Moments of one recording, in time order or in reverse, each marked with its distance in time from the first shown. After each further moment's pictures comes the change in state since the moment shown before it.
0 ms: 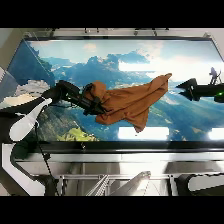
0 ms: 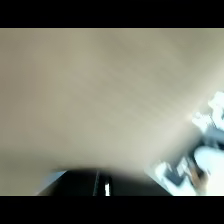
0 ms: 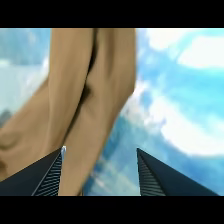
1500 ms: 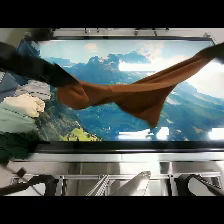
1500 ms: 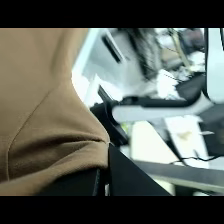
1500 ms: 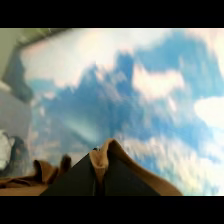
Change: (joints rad) left arm 0.238 0.558 0.235 -0.299 0.362 0.146; right arm 0.037 0.661 0.086 0.080 0.041 -0.078
